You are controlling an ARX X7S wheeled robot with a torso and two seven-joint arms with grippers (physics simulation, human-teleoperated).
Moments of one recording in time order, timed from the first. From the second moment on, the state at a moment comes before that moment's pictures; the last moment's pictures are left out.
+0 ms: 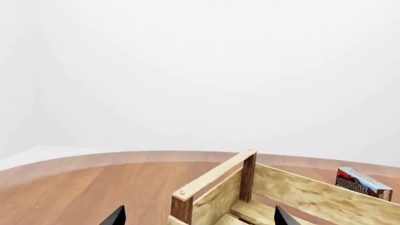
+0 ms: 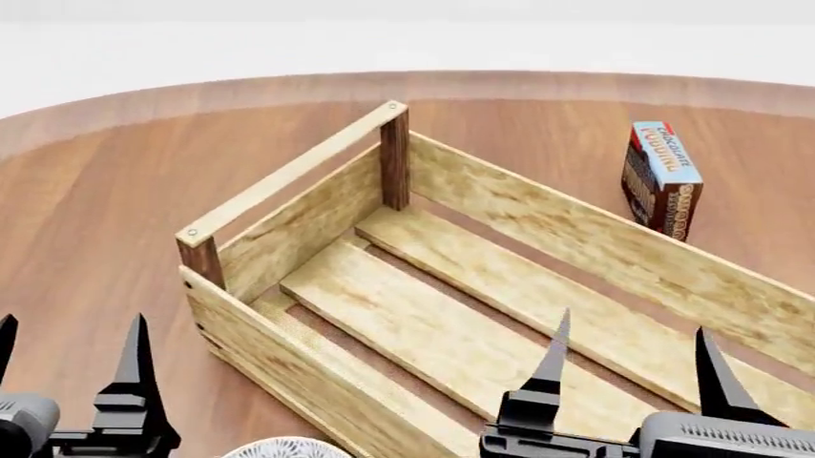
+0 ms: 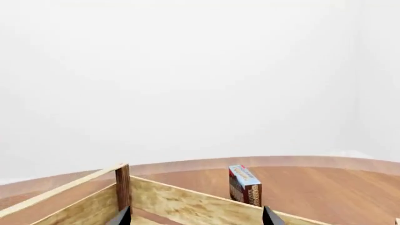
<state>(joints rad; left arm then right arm) -0.09 -0.22 0.09 0.48 -0.31 -0.34 -0.21 0.08 0.22 -0.03 -0.54 0.26 0.38 0.28</state>
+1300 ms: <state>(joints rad) -0.09 -0.26 0.12 0.47 -0.33 -0.32 -0.25 0.04 0.26 -0.07 -0.51 0.28 0.22 0.29</state>
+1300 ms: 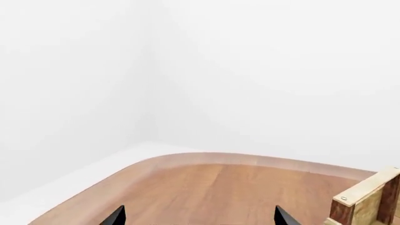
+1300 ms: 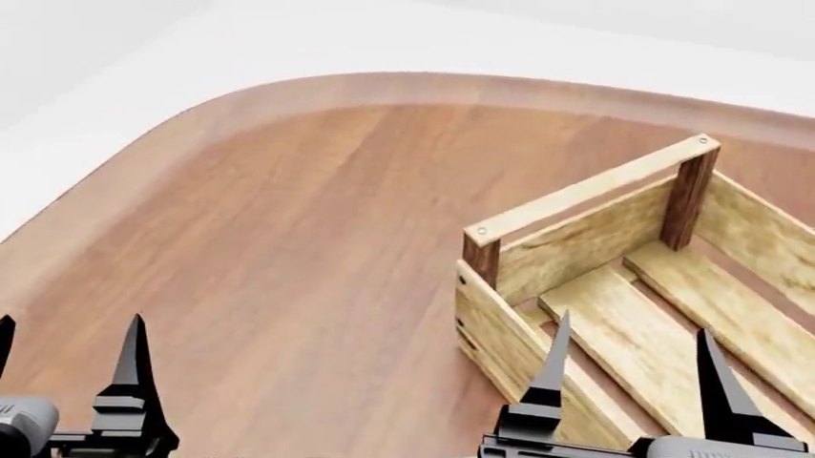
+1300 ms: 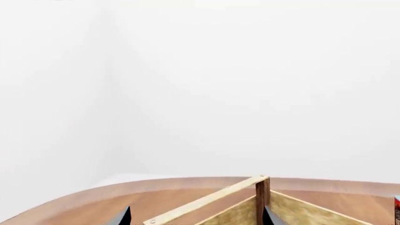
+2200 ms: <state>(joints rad) -0.09 -0.27 0.13 0.46 -0.34 -0.30 -0.27 0.04 0.28 -0.09 -0.50 0.28 0.23 0.30</state>
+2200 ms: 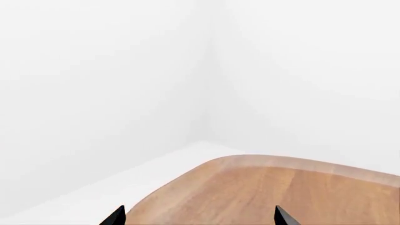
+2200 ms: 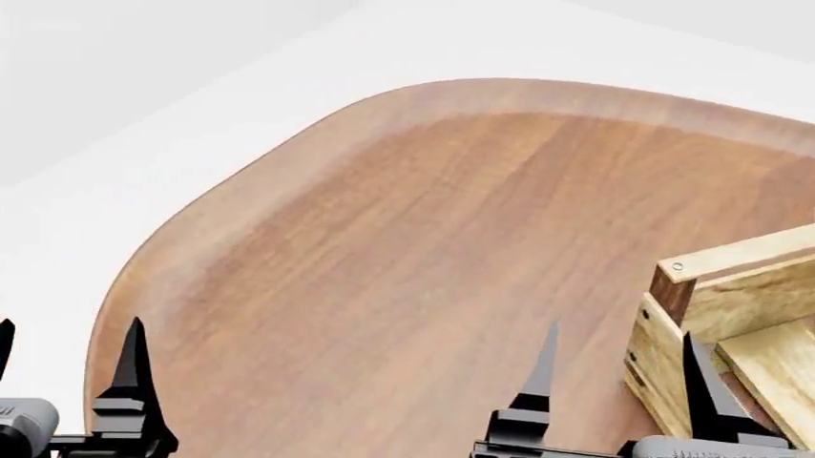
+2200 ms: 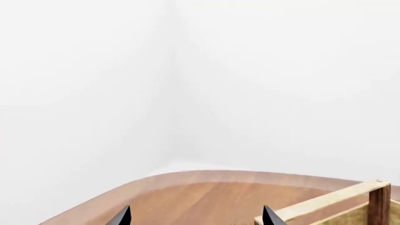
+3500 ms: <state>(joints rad) -0.09 -0.30 0.15 0.46 -0.37 -0.30 -0.29 -0.11 0.62 -0.27 -0.56 0.41 0.34 -0.11</state>
